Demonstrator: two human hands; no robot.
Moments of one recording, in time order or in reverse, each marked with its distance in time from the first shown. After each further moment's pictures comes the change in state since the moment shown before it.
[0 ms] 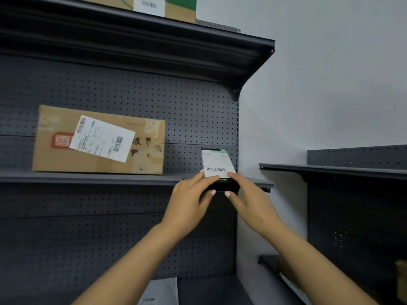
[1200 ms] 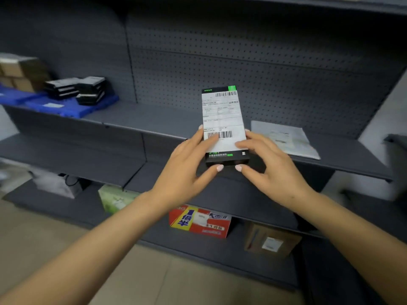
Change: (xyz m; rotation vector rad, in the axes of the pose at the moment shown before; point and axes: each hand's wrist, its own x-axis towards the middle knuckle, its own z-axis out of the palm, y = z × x) left_hand -0.437 0.017 -0.327 0.230 -0.214 -0.419; right_hand -0.267 -0.351 0.157 0.390 -0.559 -0.121
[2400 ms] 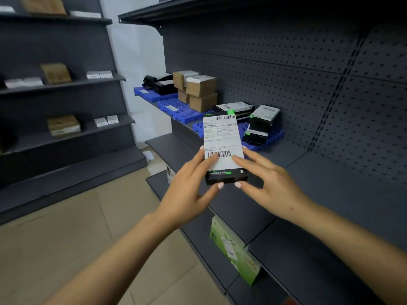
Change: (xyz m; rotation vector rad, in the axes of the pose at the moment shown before) left_hand -0.068 -0.436 -0.248 0.408 0.136 -0.561; right_hand 0.423 -0.168 0.399 0.353 -0.374 -0.446
